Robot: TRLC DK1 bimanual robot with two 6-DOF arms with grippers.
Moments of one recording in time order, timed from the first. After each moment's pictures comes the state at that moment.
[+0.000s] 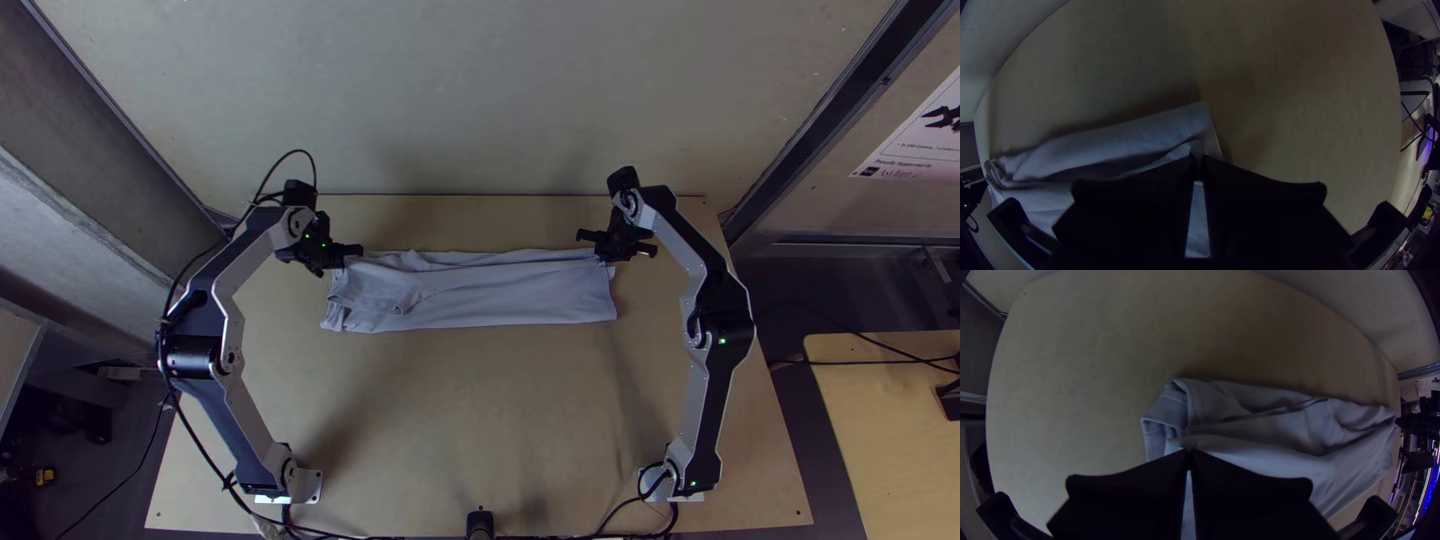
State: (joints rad) left arm -0.01 1.92 1.59 -0.81 0.08 -0.09; right arm 0.18 2.20 1.90 -1.03 0.02 0.38
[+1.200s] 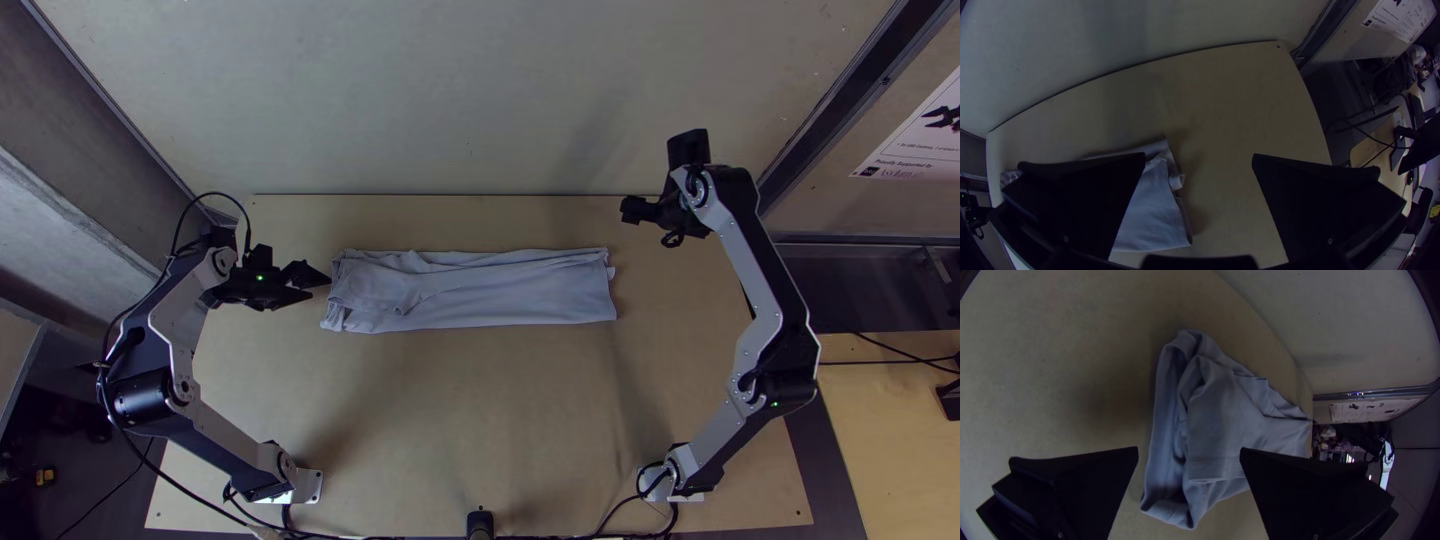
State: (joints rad) left arm 0.34 1.72 1.25 -0.77 0.70 0.03; right arm 0.13 1.82 1.85 -1.06 0.16 0.31
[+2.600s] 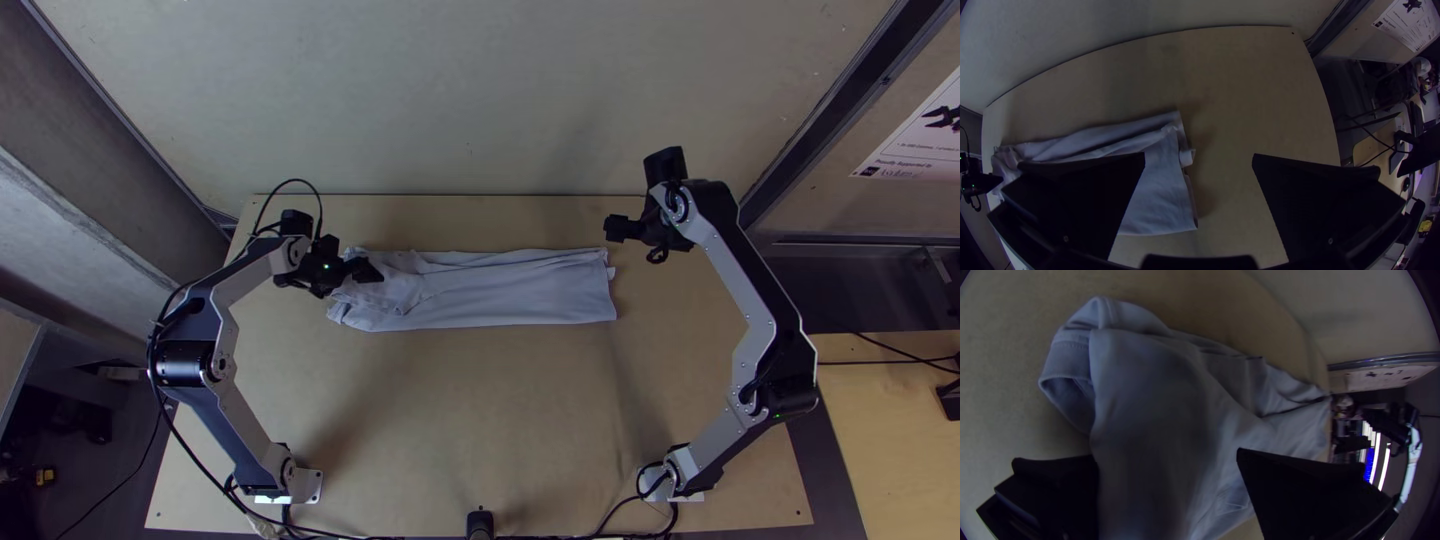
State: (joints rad) left arm 0.02 1.89 1.33 -0.60 0.53 -0.12; right arm 0.20 1.77 1.72 -1.04 0.17 0.31
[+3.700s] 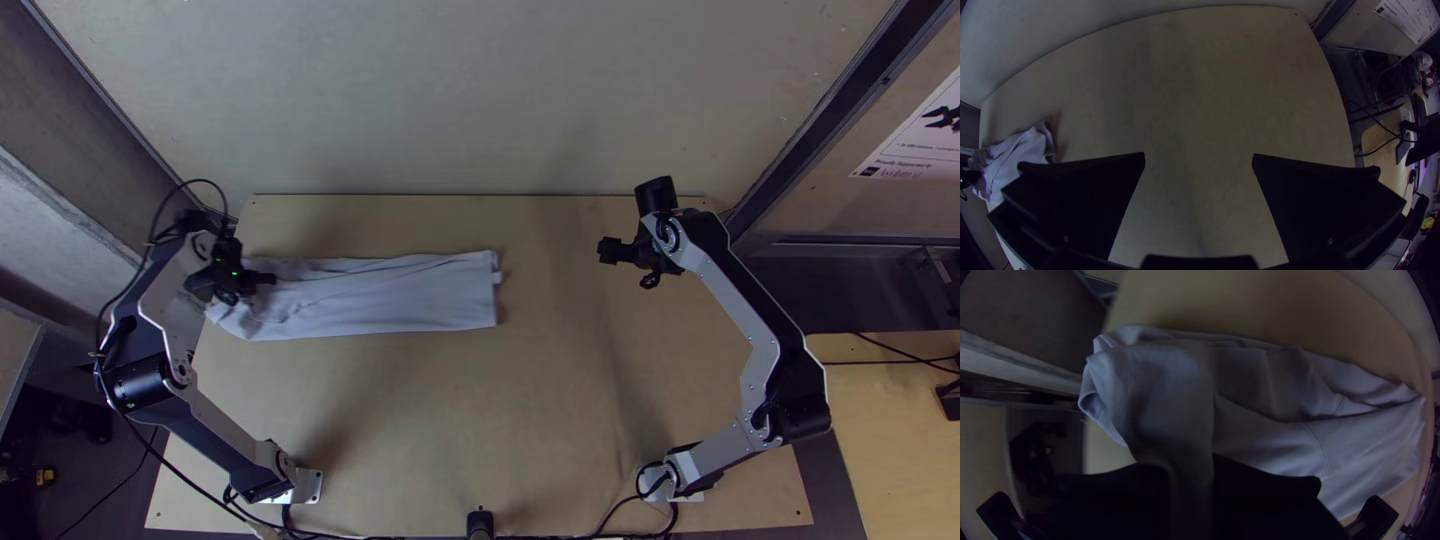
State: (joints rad) left arm 0.42 1.80 1.43 -0.75 -0.05 0.34; right arm 0.23 1.67 1.48 -0.91 0.17 0.36
